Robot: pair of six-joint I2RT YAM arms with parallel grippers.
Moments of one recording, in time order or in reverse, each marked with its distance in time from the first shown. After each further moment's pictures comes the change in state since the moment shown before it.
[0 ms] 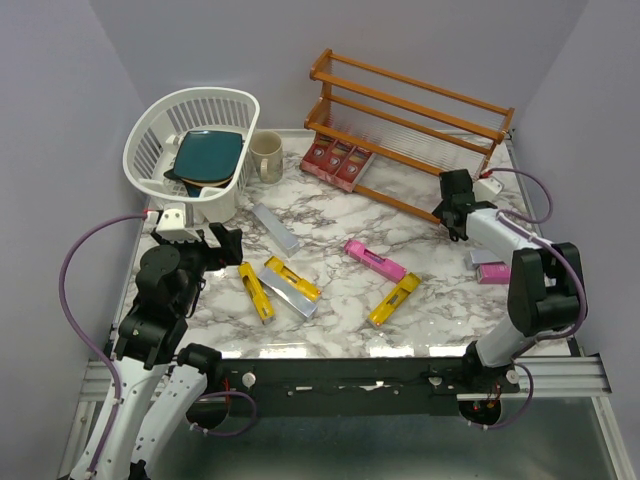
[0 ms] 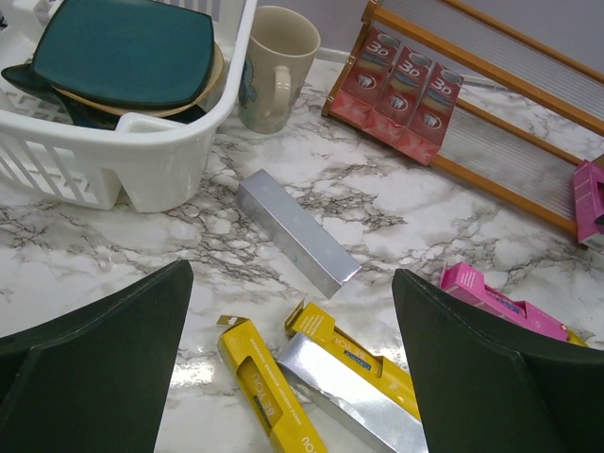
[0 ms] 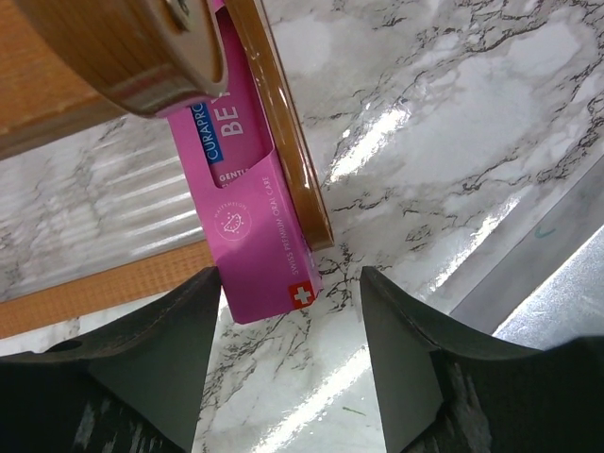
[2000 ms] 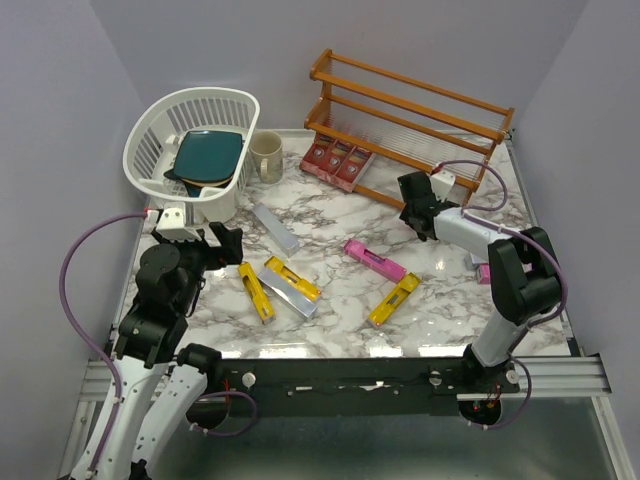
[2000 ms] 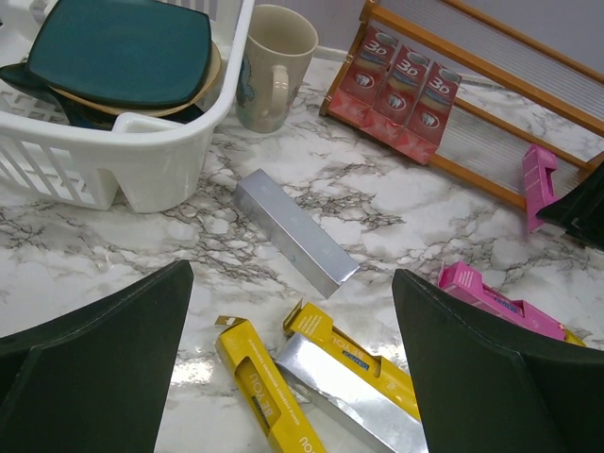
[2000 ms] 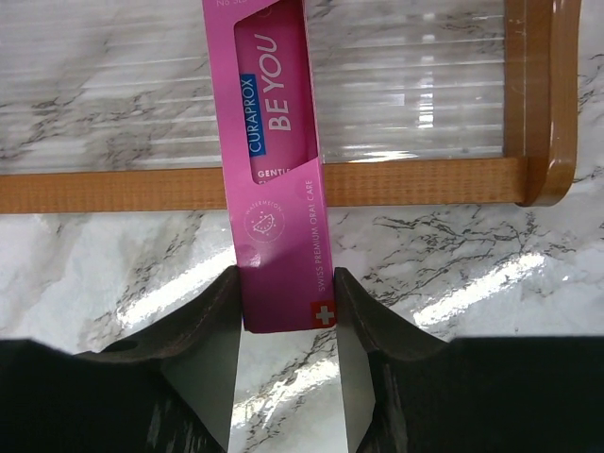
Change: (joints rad) left arm 0.010 0.010 0.003 0.001 0.016 -0.002; right arm 0.222 0.109 0.051 0.119 -0.001 -0.086
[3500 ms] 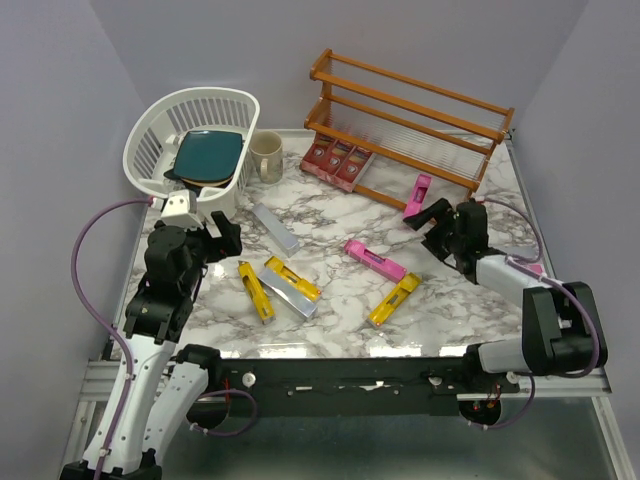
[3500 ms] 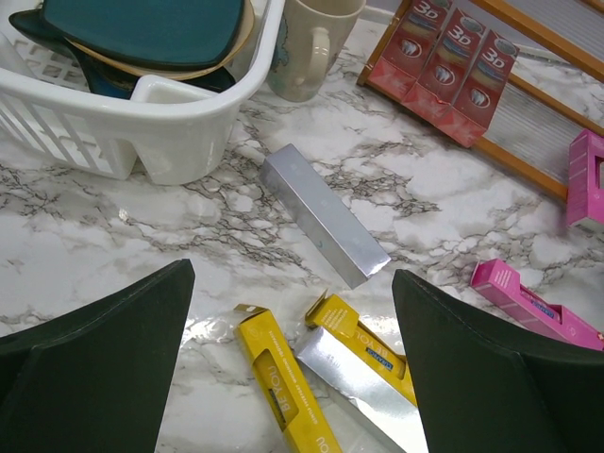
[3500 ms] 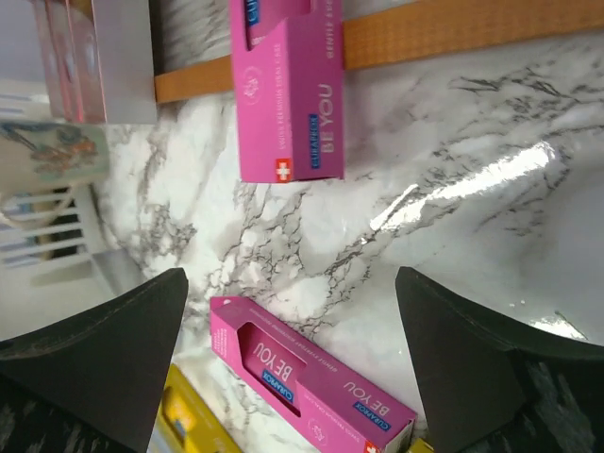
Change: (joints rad) left arm 0.095 0.115 0.007 0.002 0.046 -0.006; right arm -0.268 -0.357 -0.525 0.481 -0.738 0.274
